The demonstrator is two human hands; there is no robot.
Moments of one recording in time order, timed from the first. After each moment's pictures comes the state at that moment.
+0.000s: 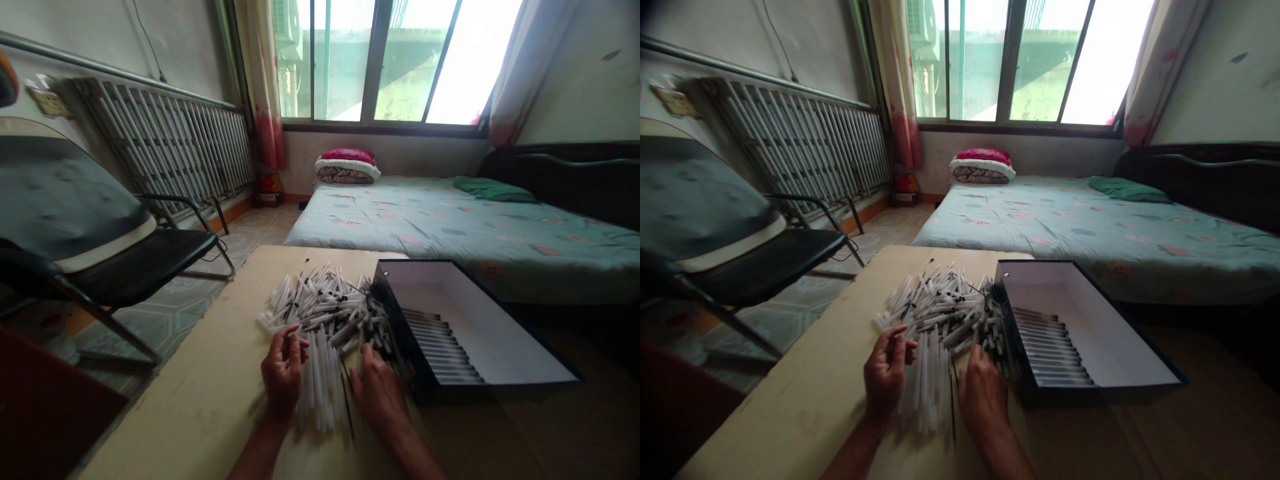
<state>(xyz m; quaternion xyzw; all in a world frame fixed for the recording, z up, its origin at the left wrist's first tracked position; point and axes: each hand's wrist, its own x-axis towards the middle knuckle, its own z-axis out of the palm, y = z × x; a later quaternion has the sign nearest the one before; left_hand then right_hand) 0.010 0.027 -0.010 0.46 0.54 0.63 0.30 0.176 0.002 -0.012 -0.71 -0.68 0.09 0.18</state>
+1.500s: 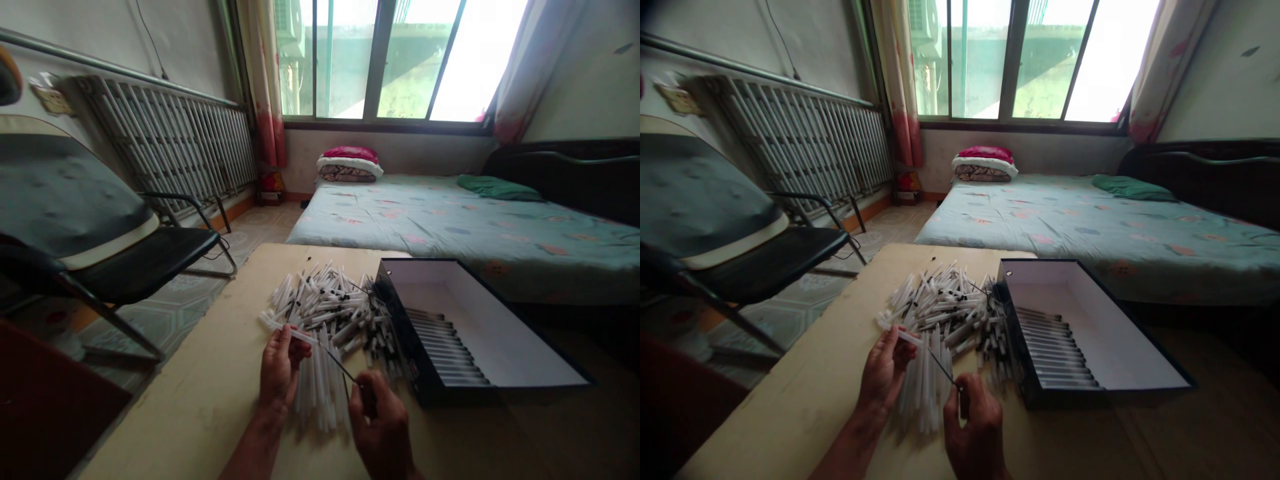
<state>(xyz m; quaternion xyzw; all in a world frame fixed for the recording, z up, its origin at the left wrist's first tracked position) 0.006 0.040 -0.006 0.21 0.41 0.68 0.57 0.159 -0.037 -0.017 -0.55 -0.68 0.04 0.49</state>
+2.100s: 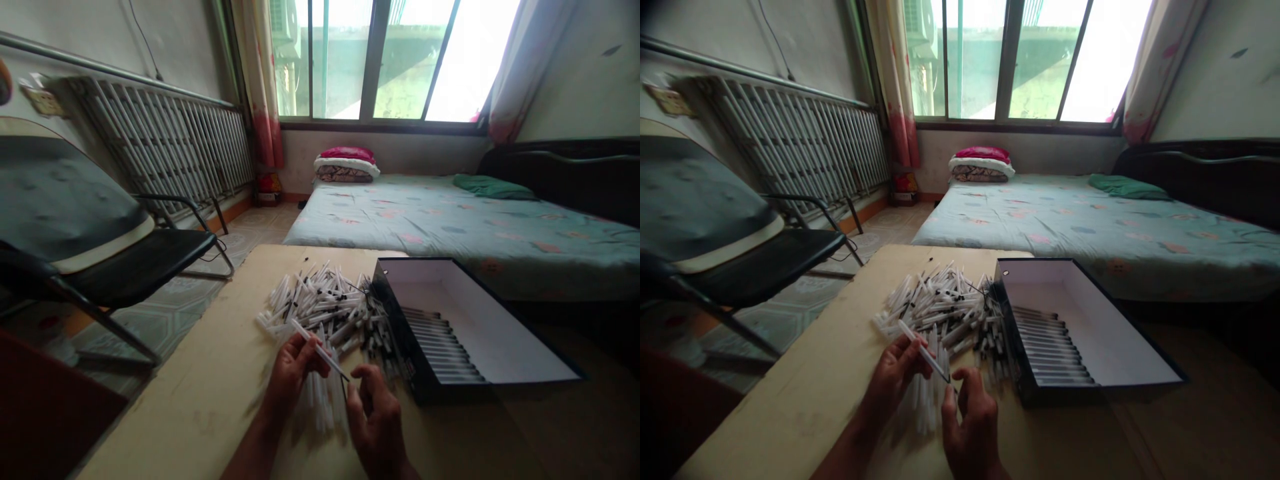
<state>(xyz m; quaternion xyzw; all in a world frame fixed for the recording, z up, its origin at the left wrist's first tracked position) 0.015 0.028 -0.001 0.37 0.34 0.56 0.66 0.158 -0.035 -0.021 -0.55 -0.64 0.16 0.51</state>
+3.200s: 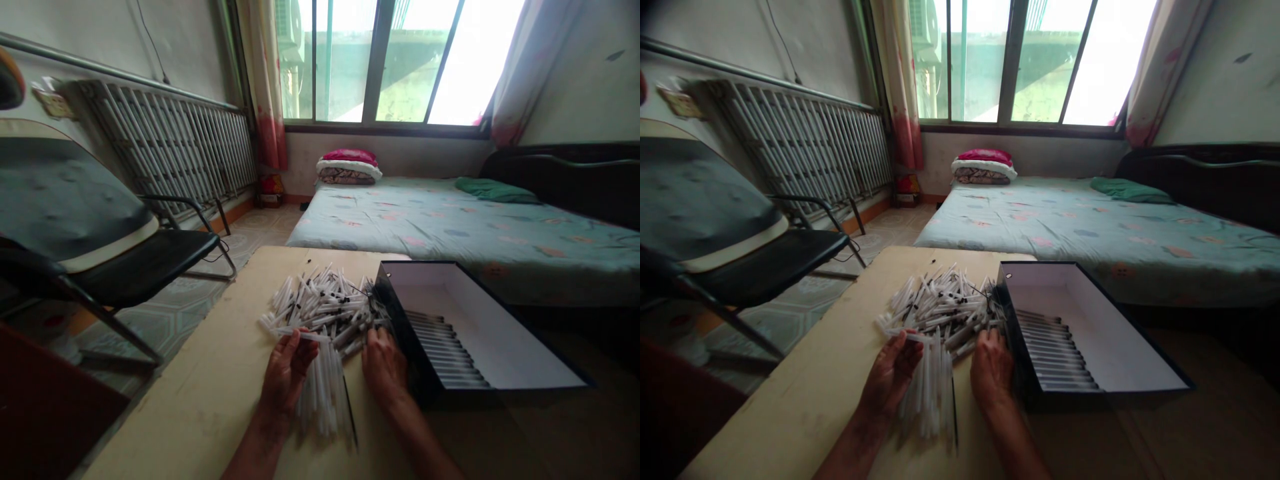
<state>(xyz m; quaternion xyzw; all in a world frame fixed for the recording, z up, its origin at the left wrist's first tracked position) 0.006 0.037 -0.006 0.14 0.33 0.65 0.67 0.186 0.037 -0.012 -0.72 -0.67 -0.04 0.18</state>
